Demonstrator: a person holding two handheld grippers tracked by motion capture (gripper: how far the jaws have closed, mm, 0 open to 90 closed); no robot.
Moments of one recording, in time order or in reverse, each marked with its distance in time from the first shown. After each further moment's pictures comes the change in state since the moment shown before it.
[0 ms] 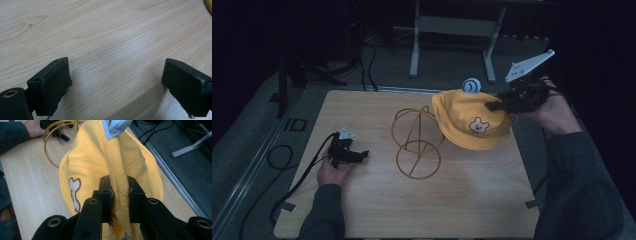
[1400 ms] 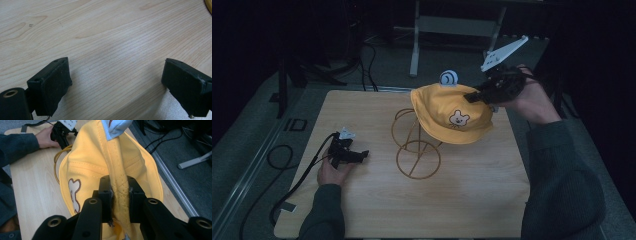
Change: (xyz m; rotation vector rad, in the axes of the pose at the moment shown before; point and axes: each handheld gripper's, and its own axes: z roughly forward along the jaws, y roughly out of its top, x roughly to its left) left arm 0.000 0.000 0.000 0.003 -0.001 0.001; right arm 0.010 0.050 0.021 -0.023 0.050 -0.055
